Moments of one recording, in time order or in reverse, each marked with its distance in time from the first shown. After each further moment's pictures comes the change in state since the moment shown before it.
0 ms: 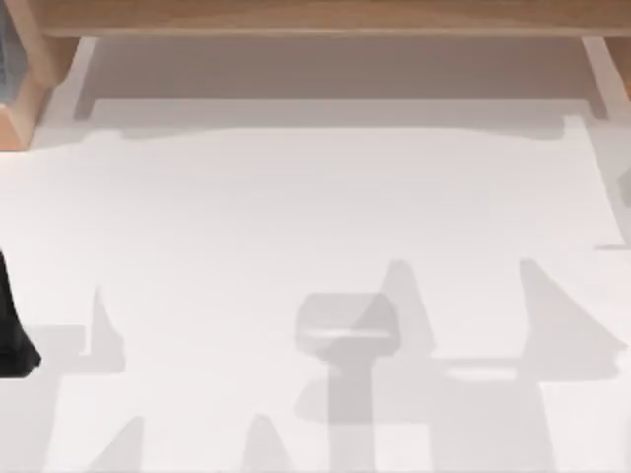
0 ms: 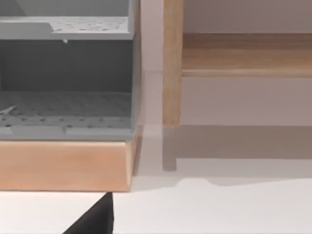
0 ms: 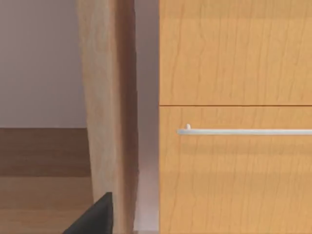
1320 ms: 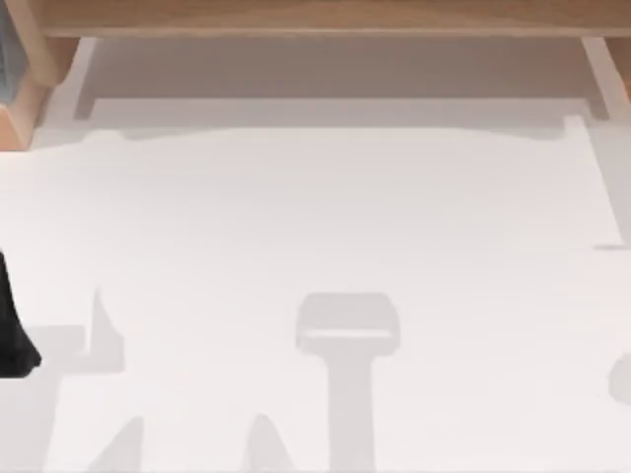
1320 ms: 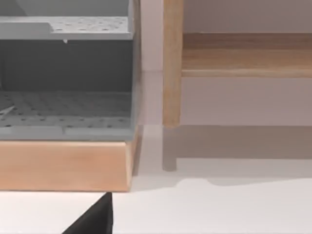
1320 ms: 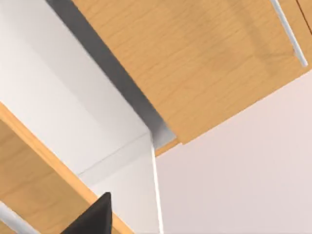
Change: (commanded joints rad) left arm 0.000 0.000 0.000 0.000 0.000 0.000; right arm -0.310 0.495 -0.257 0.758 -0.176 -0.970
